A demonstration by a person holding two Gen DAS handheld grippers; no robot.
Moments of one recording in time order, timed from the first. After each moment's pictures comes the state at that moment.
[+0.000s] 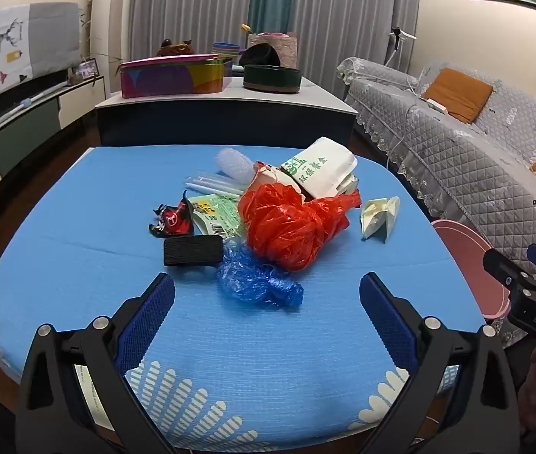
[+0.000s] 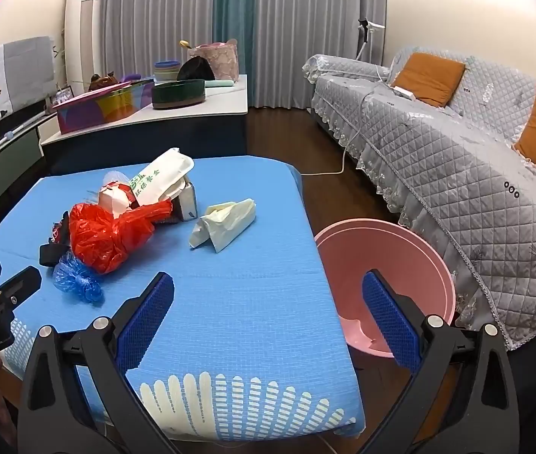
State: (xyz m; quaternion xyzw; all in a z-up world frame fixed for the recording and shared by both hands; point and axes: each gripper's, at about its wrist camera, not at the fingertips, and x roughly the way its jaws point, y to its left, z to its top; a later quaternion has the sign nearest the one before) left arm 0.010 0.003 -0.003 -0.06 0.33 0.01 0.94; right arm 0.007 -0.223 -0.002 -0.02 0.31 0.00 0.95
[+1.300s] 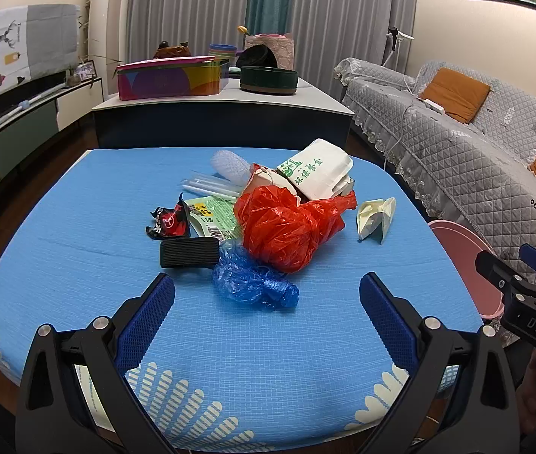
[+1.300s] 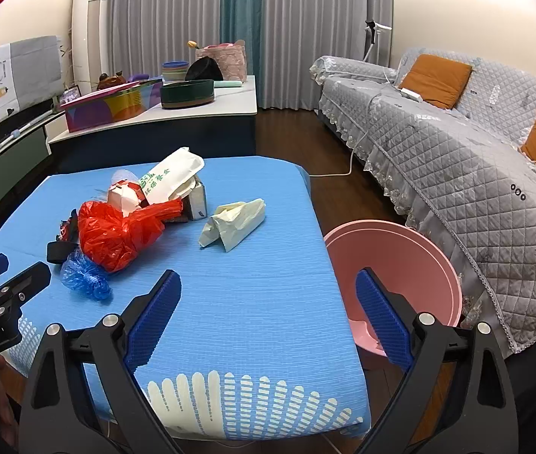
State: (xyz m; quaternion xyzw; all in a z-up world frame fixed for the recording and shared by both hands) left arm -0.003 -0.005 -0.002 -0.05 0.33 0.01 0.94; right arm 0.006 -0.220 -0.003 -0.02 0.31 0.01 0.95
